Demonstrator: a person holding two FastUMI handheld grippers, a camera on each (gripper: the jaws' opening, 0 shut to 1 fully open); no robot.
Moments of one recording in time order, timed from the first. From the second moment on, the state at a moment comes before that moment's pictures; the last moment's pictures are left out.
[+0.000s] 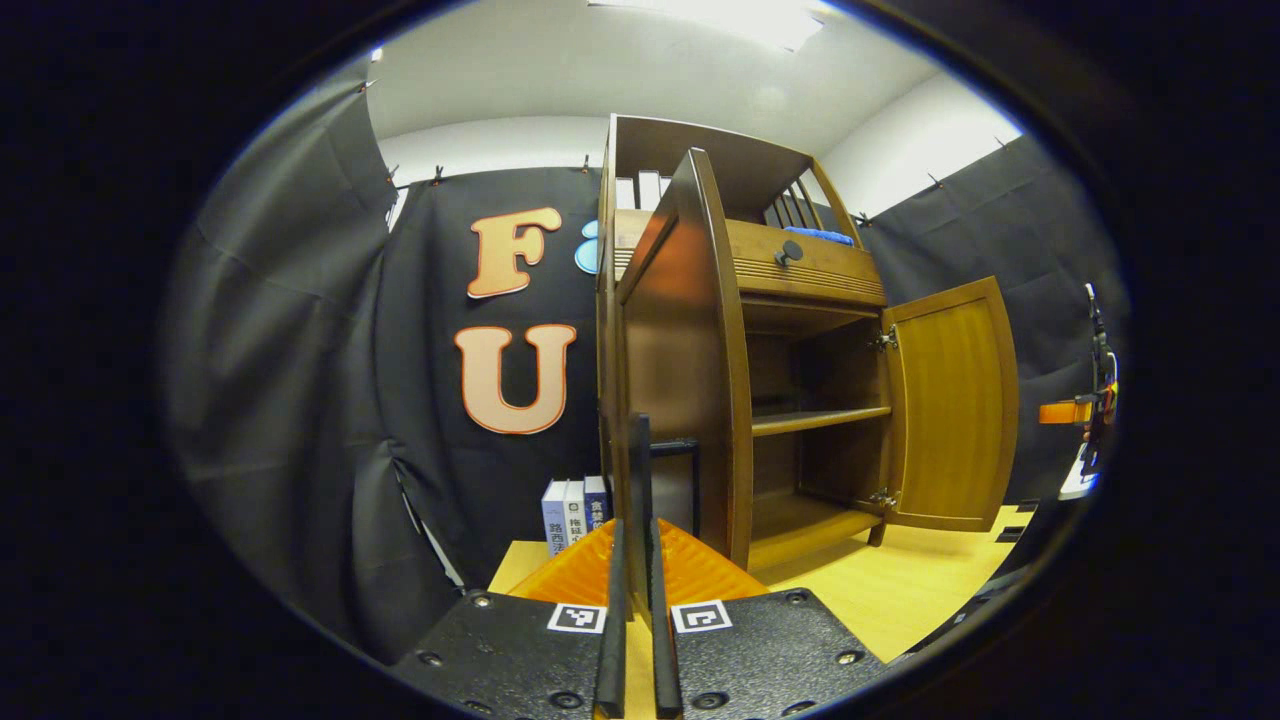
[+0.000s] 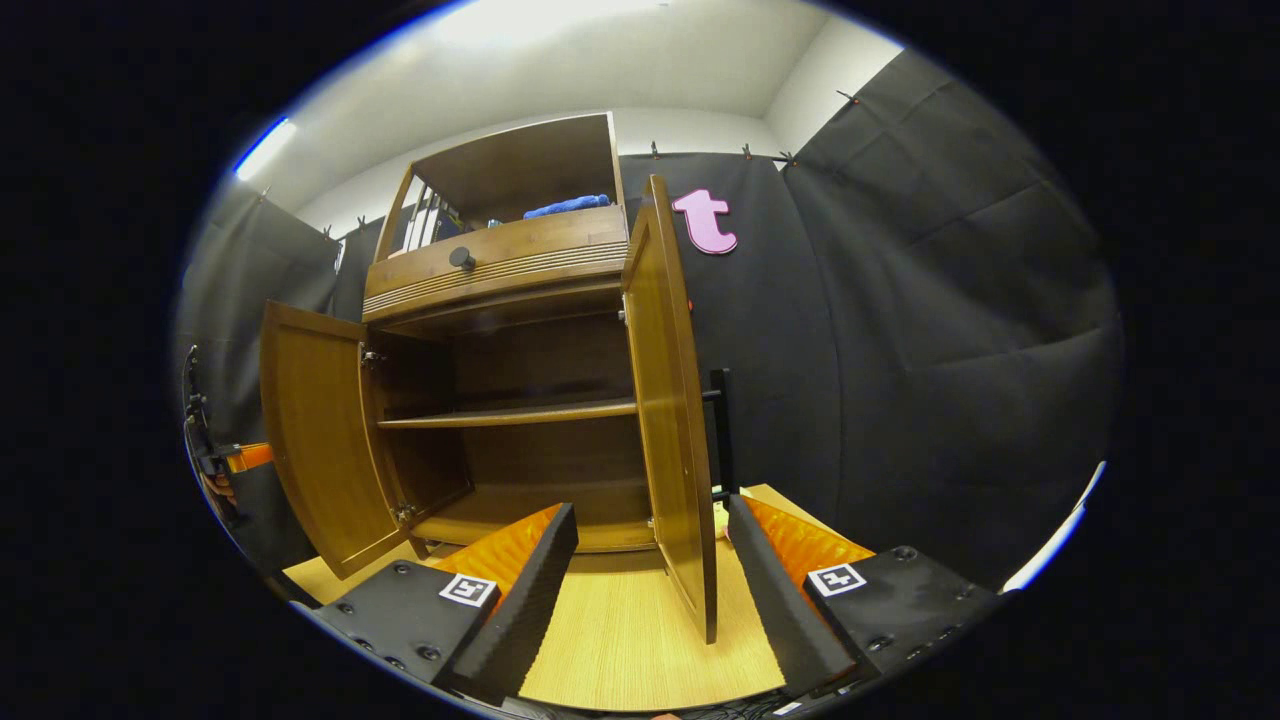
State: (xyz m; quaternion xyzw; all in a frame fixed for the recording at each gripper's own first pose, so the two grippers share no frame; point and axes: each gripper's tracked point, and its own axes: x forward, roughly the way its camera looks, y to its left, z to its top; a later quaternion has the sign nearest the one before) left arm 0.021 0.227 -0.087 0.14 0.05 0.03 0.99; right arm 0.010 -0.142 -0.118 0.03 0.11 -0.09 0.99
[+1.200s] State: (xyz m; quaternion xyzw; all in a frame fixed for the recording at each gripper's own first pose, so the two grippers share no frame) left arm 0.052 0.048 -0.068 0.04 0.01 -0.04 1.00; right arm 0.034 -0.098 -0.072 -0.01 0.03 -0.04 1.00
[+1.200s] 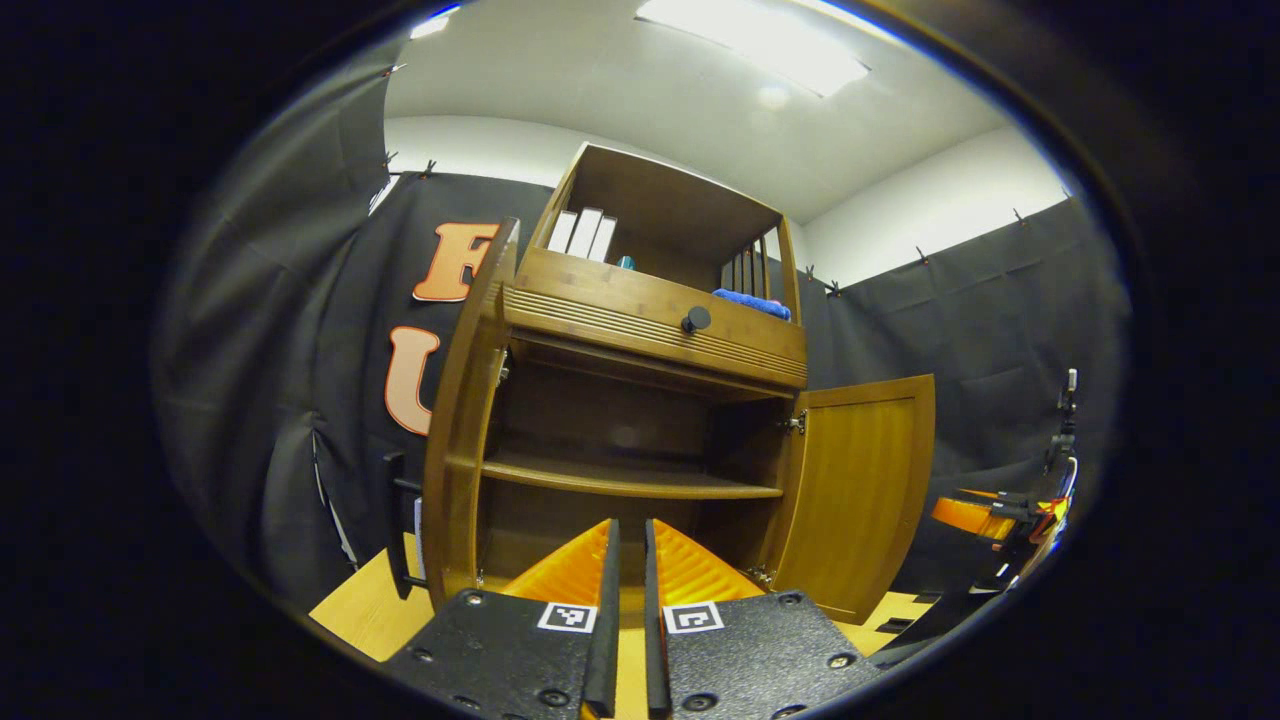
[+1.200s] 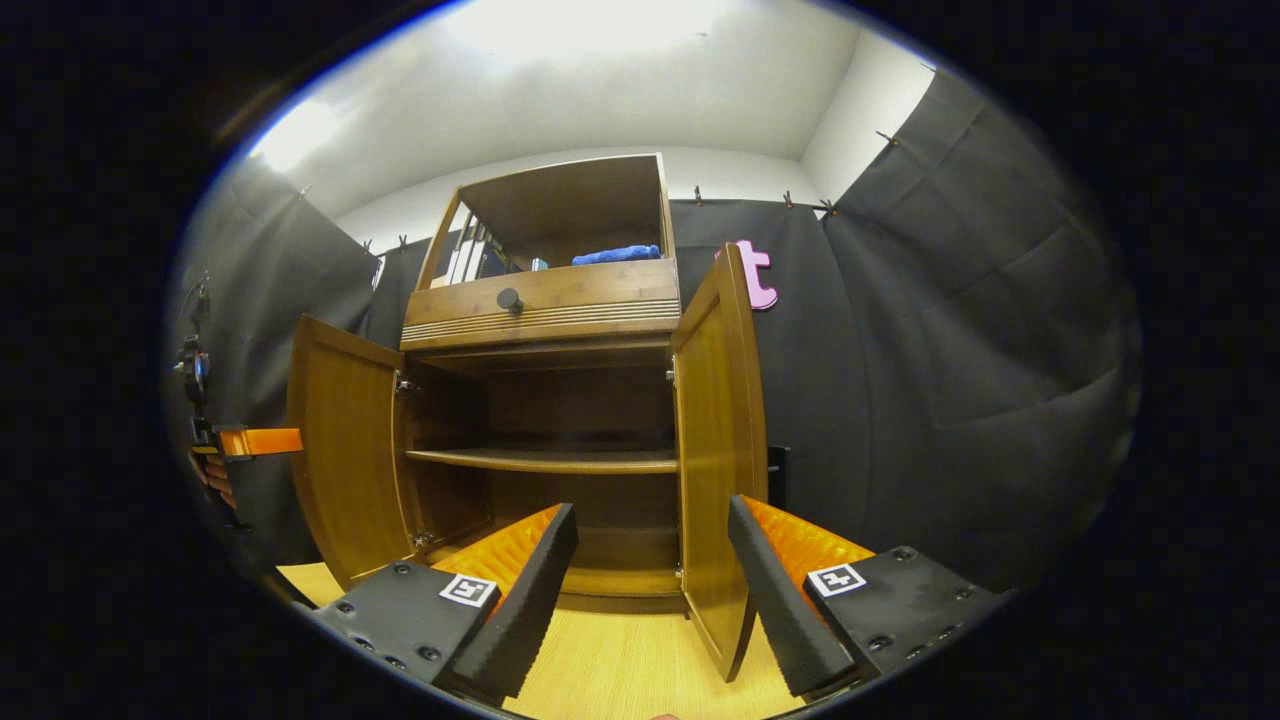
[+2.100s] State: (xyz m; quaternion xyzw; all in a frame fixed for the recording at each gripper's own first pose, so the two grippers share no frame) left arm 0.098 0.023 -0.089 0.08 0.02 -0.02 1.00; right arm 0.050 -0.086 -0.073 0.00 0.04 0.00 1.00
